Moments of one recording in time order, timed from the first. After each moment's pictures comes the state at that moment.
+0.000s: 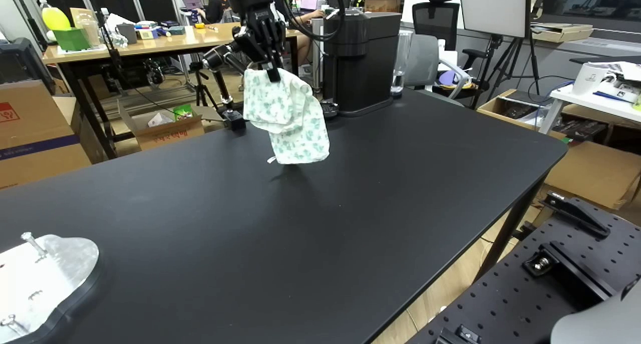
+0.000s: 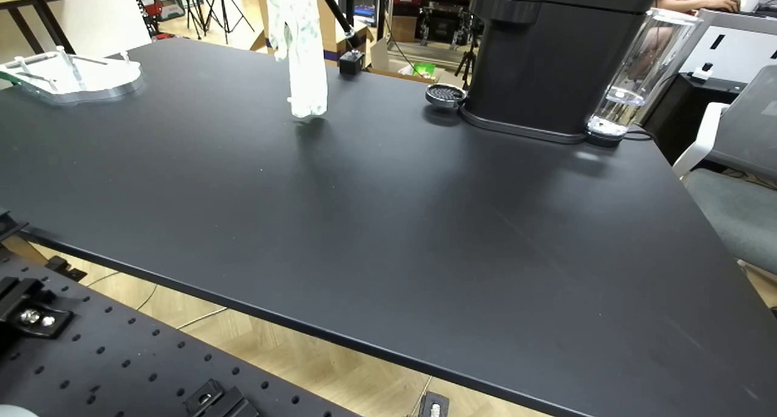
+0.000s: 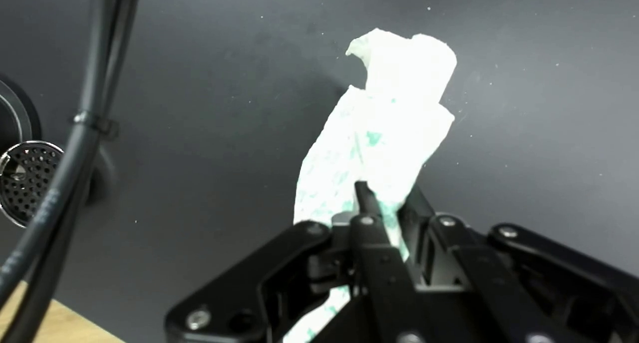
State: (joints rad) arm 0.11 0.40 0.14 -1.69 -0.18 1.87 -0.31
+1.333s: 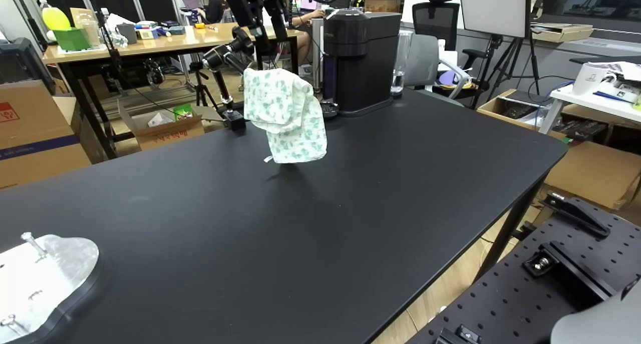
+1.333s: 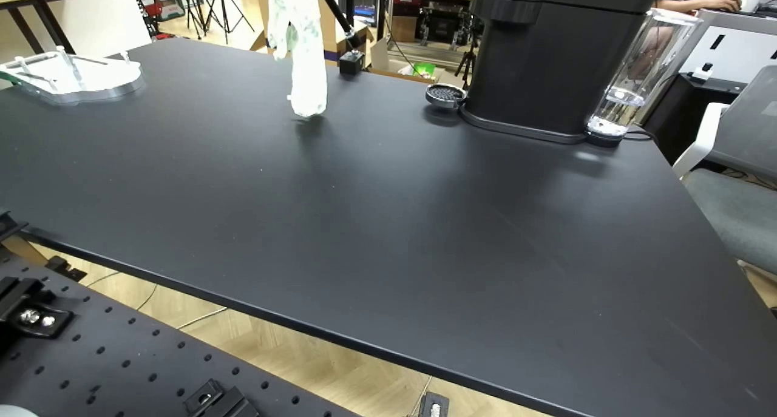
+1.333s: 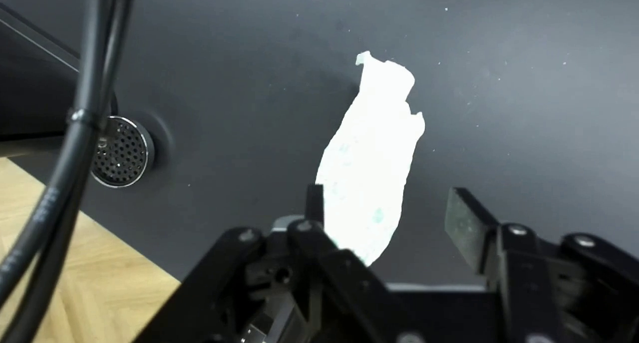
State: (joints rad) arm 0.14 0.23 0.14 -1.79 -0.23 1.90 -0.29
